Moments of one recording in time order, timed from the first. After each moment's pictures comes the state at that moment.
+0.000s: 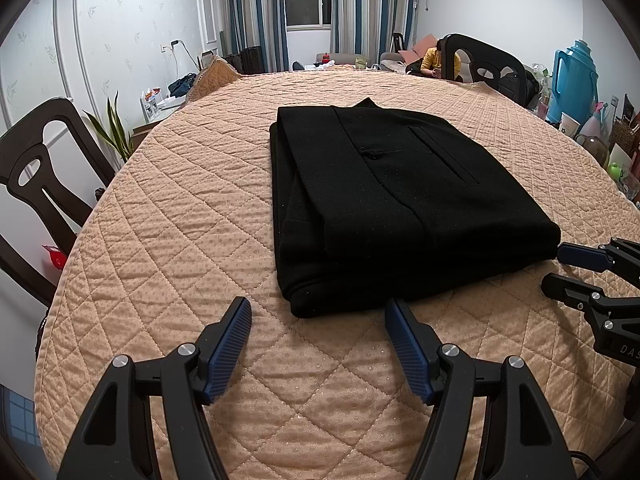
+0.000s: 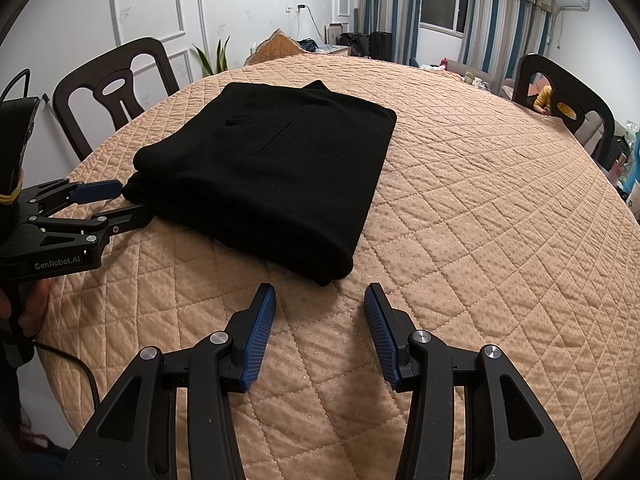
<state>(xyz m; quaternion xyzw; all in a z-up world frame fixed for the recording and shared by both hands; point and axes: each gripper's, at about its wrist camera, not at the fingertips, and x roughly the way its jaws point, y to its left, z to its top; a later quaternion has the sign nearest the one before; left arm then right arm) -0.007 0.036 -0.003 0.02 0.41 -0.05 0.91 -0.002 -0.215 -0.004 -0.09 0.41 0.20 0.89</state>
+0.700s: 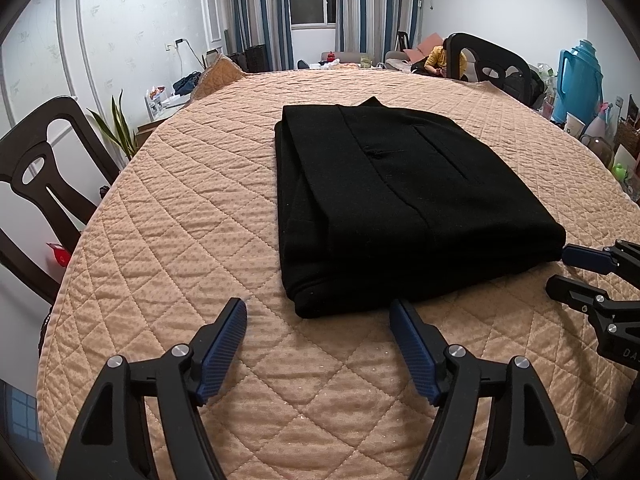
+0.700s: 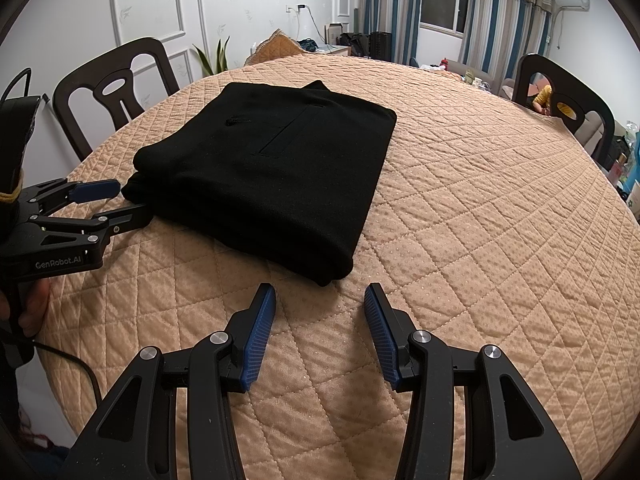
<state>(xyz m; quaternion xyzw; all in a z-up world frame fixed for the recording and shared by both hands) -0.005 0.037 -0.005 0.02 0.41 -0.04 0.91 -0.002 -0.215 -0.004 -0.09 0.41 0.20 0.89</state>
